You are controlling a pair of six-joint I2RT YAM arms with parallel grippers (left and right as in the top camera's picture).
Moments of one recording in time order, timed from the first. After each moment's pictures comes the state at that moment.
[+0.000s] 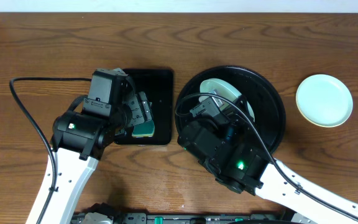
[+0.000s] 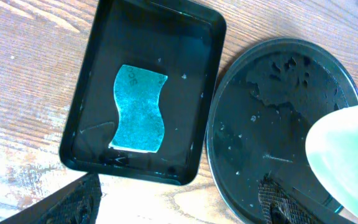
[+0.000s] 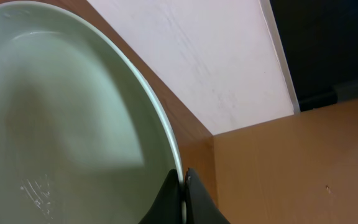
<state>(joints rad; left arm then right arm) -0.30 1.18 1.23 -1.05 0.01 -0.56 1.03 1.33 1.07 -0.70 1.25 -0.11</state>
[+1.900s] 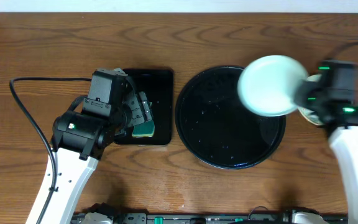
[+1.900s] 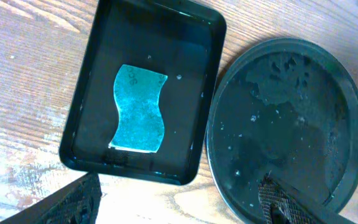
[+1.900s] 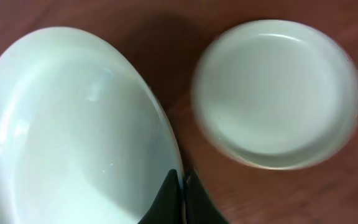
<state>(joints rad) -0.30 1.18 1.23 -1.05 0.01 -0.56 -0.14 1.31 1.06 -0.66 0.02 0.31</state>
